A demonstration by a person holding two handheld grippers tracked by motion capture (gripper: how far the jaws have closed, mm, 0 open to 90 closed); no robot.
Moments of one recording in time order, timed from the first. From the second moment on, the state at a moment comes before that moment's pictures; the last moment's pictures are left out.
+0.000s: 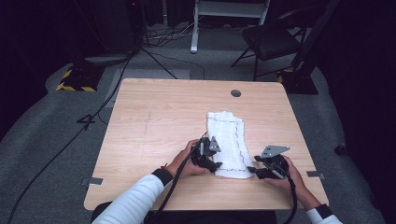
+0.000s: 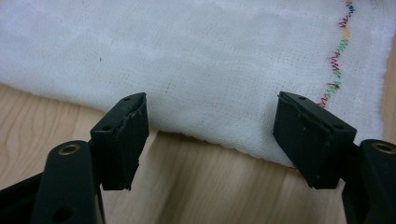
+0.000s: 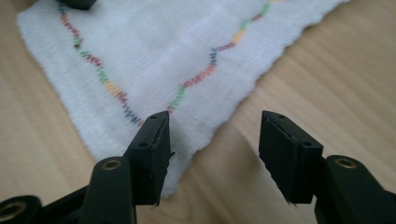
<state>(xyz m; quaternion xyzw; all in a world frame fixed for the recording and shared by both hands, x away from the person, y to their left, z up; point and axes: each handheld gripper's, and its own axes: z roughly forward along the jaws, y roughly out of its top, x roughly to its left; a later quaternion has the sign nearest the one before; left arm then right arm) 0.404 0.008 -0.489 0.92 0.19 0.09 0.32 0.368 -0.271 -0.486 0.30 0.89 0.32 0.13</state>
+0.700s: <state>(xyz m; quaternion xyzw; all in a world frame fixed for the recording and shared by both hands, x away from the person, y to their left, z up) 0.366 0.059 -0.483 0.91 0.22 0.08 0.34 0.362 -0.249 -0.462 0.29 0.88 0.35 0.16</state>
